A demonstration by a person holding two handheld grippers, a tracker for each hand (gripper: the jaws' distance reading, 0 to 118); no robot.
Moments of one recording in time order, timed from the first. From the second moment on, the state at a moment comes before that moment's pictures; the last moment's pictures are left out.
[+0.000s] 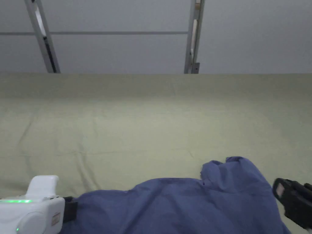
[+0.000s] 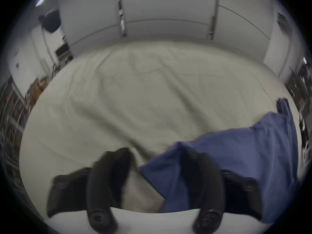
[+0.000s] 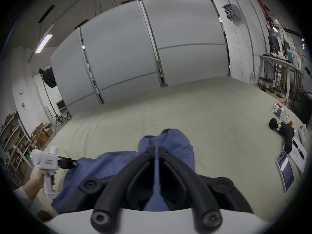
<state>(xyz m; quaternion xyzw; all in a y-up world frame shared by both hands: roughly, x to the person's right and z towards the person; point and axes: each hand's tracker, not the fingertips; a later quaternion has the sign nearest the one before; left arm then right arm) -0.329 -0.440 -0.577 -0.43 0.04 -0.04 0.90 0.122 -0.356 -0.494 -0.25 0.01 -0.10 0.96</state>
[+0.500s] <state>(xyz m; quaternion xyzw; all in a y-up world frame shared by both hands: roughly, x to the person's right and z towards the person) -0.326 -0.396 -0.539 -0.39 0.02 -0.05 0.92 0.160 -0.455 -0.624 -0.44 -0.08 -0.09 0.89</state>
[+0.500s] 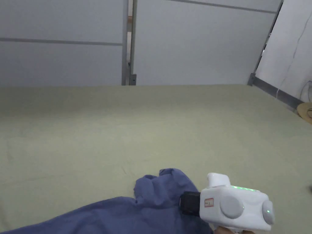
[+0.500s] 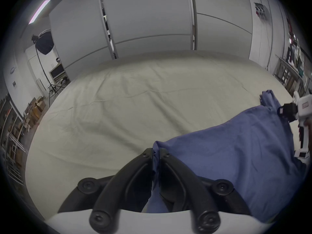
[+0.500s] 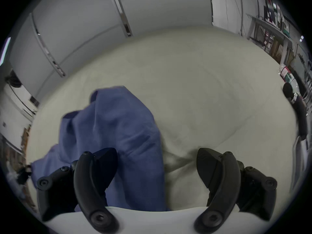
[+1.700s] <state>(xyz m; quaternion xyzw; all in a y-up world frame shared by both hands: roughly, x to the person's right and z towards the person) -0.306 -0.128 -0.289 0.13 0.07 0.11 0.98 0.106 -0.129 -0.299 0.20 0.04 -0.07 0.98</state>
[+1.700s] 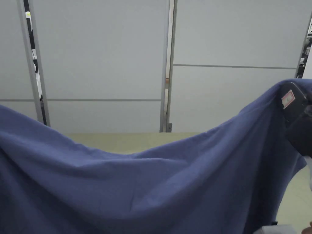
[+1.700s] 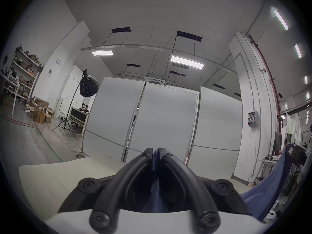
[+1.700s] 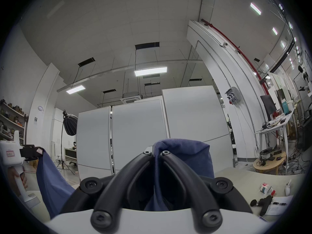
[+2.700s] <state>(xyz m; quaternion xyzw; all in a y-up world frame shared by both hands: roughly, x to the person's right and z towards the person) -0.328 -0.055 -0.599 0.13 0.01 0.14 0.98 0.115 -0.030 -0.605 0.23 0.05 -0.07 0.97</state>
